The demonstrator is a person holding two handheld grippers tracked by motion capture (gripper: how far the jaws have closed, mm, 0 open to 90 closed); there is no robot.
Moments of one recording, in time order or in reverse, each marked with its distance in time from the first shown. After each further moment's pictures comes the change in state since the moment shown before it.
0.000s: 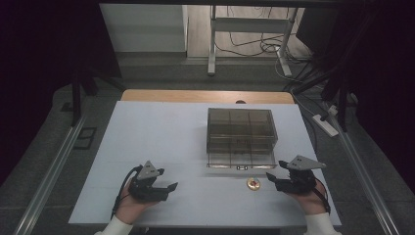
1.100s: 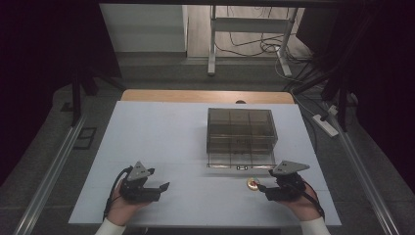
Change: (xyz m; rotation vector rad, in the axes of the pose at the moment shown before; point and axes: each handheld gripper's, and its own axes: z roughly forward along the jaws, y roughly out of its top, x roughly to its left) left arm 0.011 -0.011 -0.011 -0.004 0.045 -0.024; right arm 0.033 0.009 0.007 0.151 0.081 -0.037
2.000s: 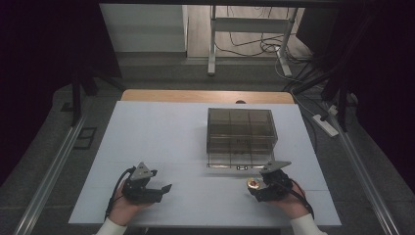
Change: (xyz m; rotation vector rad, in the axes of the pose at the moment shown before) left arm -0.002 -0.001 0.007 0.022 -0.034 -0.006; right arm 0.009 0.006 0.034 0.139 0.027 0.013
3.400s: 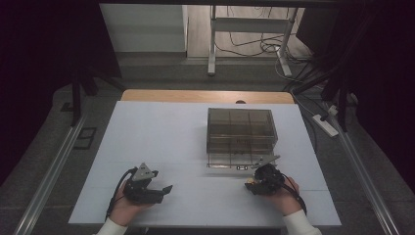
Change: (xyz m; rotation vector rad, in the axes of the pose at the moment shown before) left arm -0.002 -0.001 0.003 0.013 -0.002 0.013; right arm 0.001 0.018 0.018 0.092 0.000 0.015
